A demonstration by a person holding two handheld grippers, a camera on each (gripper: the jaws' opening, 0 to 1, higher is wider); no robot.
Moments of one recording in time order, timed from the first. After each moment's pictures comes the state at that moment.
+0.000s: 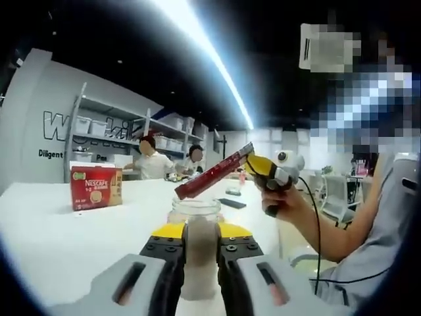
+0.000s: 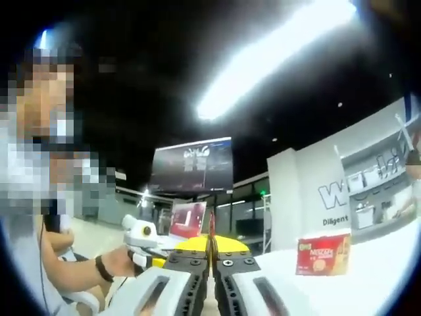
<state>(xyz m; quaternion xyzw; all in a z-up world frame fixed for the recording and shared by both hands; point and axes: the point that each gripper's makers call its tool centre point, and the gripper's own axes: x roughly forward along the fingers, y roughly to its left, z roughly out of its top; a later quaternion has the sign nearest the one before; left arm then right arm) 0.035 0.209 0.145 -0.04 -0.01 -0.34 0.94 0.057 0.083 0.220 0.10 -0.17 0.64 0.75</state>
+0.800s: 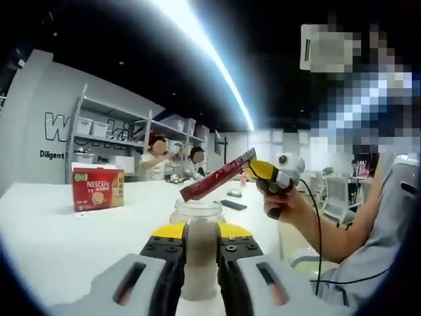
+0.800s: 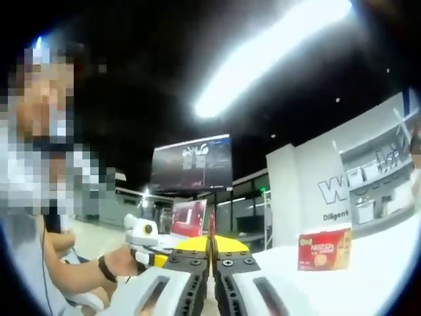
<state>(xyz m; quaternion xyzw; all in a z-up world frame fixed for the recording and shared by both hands) 0.034 0.211 0.149 -0.04 -0.01 -0.34 0.94 0.056 0.081 0.215 0.11 -0.16 0.64 0.75</state>
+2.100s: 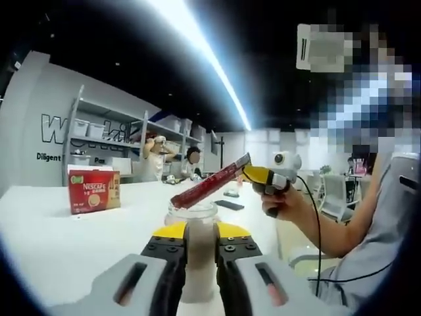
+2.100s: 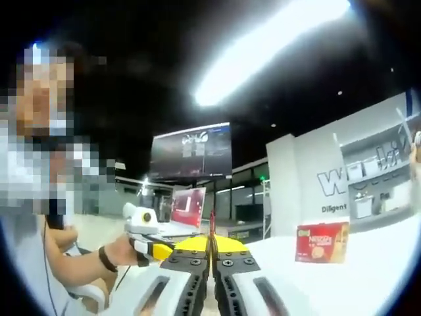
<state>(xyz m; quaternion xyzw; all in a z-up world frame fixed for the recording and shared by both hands) 0.034 0.203 0.149 -0.03 -0.01 -0.35 0.94 0.057 0.082 0.205 0.08 -0.13 0.64 0.75</state>
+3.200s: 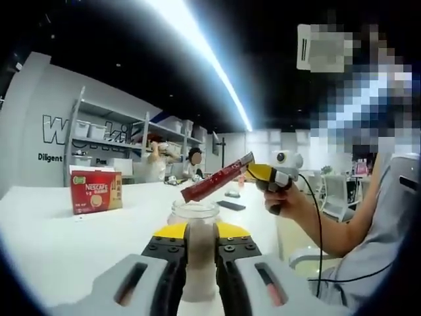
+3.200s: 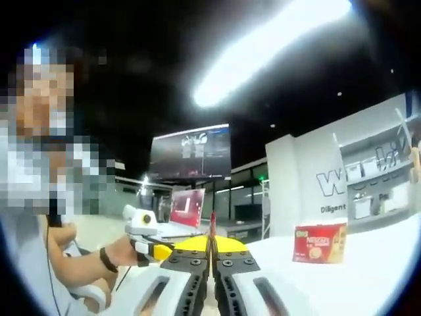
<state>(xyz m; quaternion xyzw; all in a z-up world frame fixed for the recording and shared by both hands) 0.034 0.209 0.150 -0.03 -0.02 -0.35 0.94 0.059 0.074 0.205 0.08 -0.12 0.64 0.76</state>
